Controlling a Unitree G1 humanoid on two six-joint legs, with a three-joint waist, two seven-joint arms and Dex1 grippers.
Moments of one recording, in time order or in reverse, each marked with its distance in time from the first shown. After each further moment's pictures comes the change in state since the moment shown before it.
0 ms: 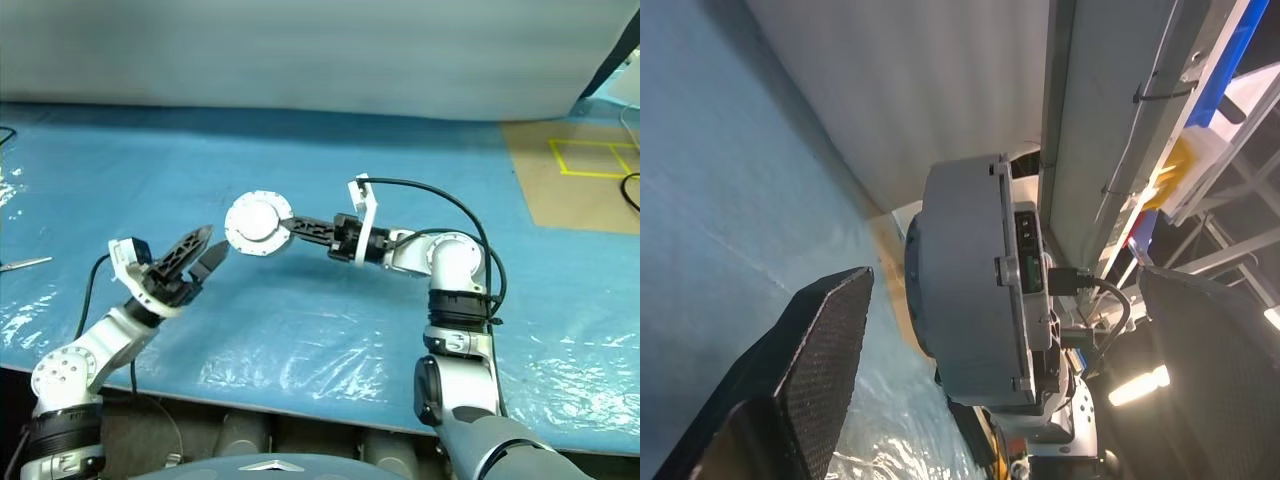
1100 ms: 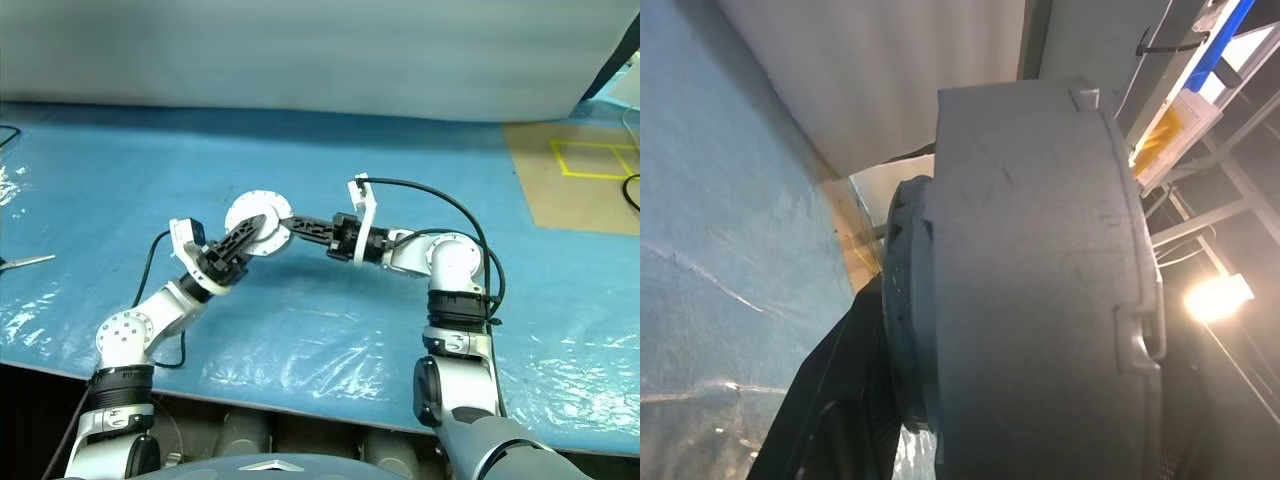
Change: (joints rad) left arm -0.190 -0.131 -0.084 0.144 0.176 -0.008 -0.066; right arm 0.004 0.006 0.003 -0.001 0.007 -0.016 -0.027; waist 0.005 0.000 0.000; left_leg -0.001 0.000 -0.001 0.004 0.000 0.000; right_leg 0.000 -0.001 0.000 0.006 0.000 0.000
